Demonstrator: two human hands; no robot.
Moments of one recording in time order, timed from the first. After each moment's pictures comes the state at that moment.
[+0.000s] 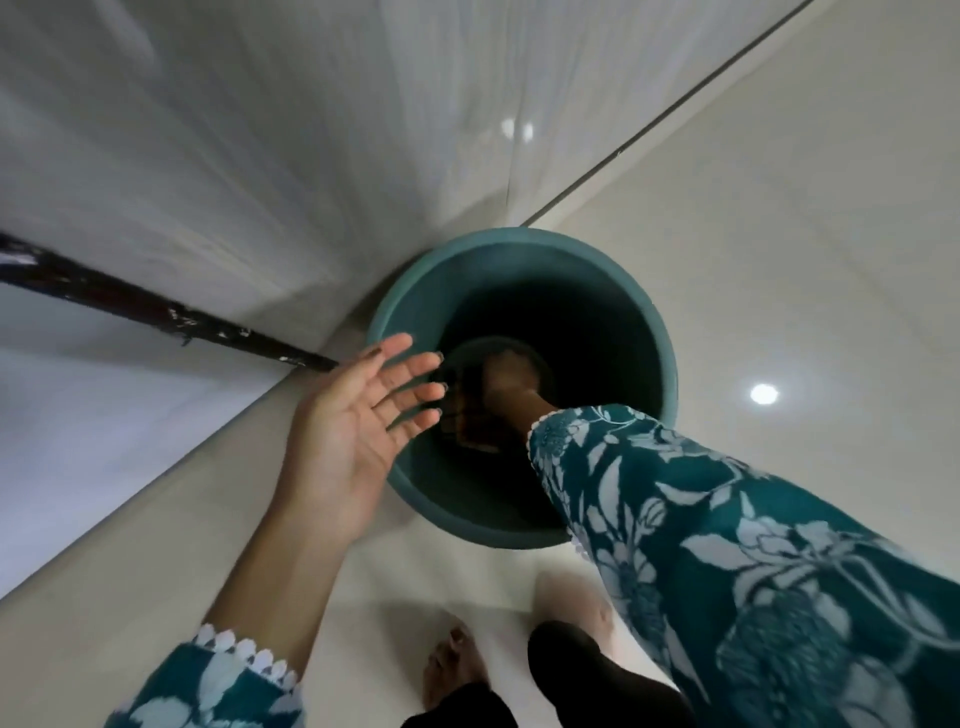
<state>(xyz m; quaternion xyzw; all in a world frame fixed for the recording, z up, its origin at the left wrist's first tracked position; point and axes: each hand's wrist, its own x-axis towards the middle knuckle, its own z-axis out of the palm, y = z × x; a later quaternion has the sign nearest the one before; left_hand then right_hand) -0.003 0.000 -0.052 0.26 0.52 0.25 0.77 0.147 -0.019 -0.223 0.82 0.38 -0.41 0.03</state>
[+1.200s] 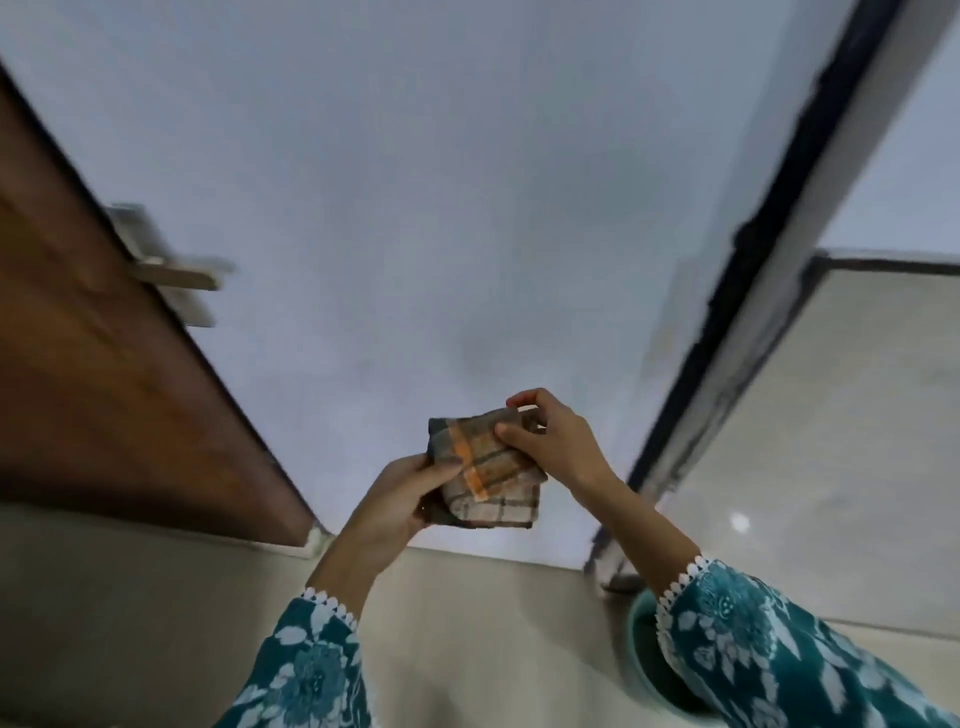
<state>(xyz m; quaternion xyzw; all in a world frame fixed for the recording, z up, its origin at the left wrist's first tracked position) -0.360 -0.190 0.592 0.33 0.53 0.49 0.61 -0.188 -0.100 0.613 0.51 0.67 -0.47 -0.26</state>
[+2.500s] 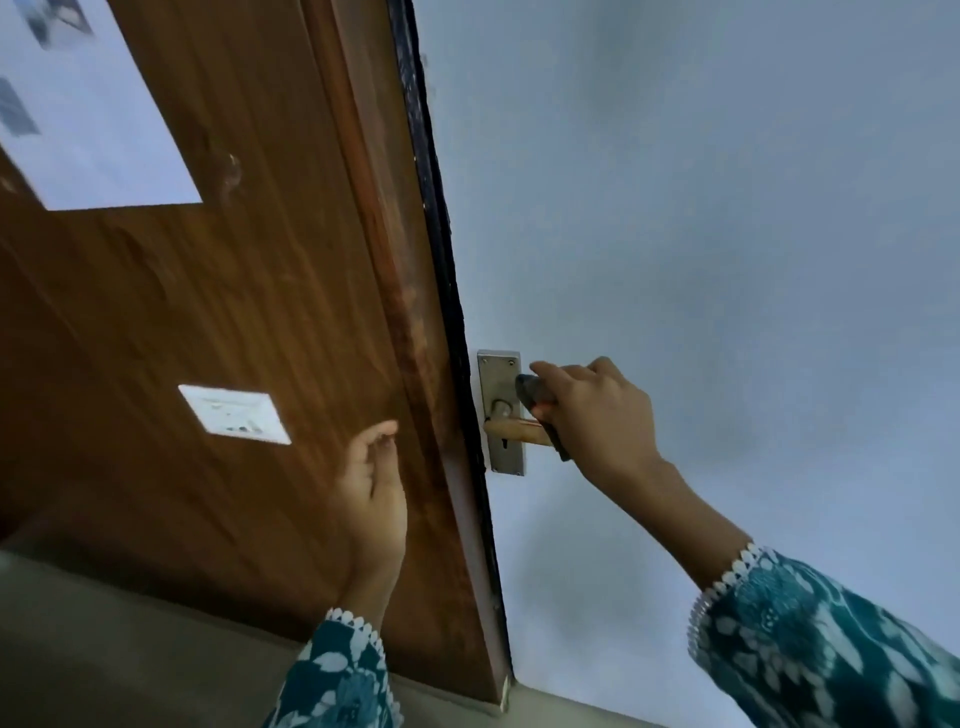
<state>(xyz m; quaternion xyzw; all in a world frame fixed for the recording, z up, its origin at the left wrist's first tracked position) -0.845 -0.141 0.653 0.39 0.64 0.66 0.00 -0.668 -0.027 0.702 0.41 0.85 0.10 -0.31</state>
